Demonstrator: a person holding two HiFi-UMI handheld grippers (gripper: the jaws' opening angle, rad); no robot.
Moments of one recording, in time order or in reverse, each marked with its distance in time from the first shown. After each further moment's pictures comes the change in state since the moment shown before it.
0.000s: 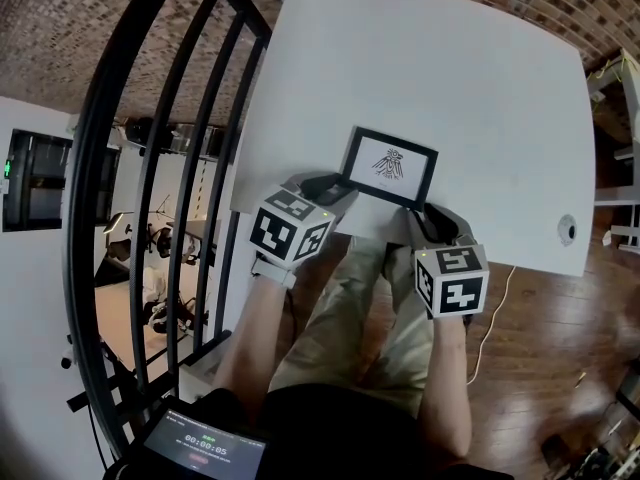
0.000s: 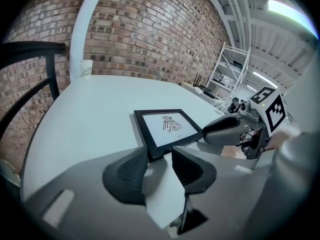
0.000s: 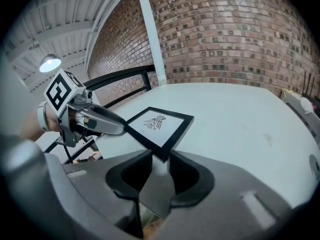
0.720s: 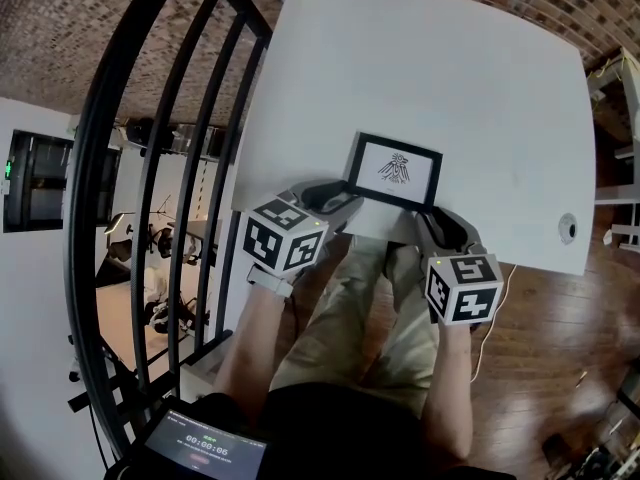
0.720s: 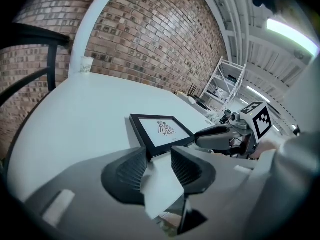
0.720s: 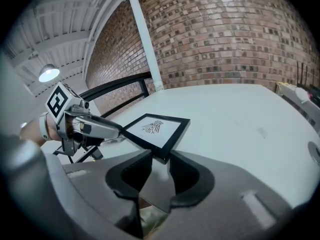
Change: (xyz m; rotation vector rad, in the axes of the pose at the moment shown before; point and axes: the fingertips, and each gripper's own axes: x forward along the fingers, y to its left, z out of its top) left arm -0.011 -0.022 0.003 -0.076 -0.086 -0.103; right arm -0.017 -0.006 0.000 0.073 -0.068 0.013
